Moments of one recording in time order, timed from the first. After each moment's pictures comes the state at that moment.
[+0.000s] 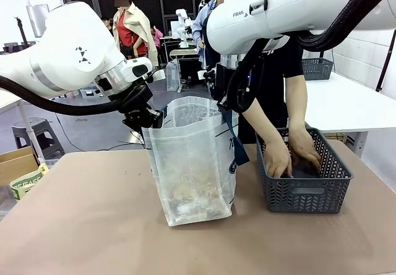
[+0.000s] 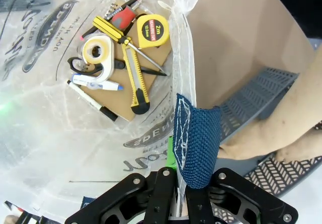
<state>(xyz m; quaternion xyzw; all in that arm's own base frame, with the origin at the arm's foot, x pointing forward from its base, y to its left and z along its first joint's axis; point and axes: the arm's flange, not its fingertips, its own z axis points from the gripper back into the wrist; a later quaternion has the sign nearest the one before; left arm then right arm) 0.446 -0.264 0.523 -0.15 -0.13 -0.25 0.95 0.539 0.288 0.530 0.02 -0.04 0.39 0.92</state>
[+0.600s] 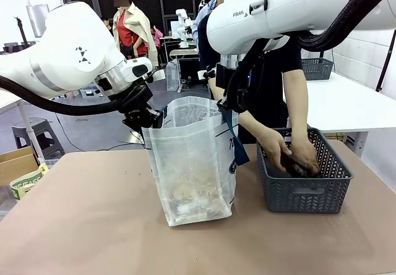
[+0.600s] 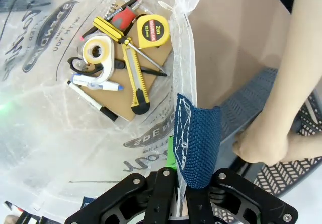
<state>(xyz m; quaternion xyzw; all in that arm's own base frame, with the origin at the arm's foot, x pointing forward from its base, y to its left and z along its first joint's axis) 0.446 -0.264 0.523 -0.15 -0.13 -0.25 0.95 0.539 0.288 0.530 0.02 -0.04 0.39 0.92</state>
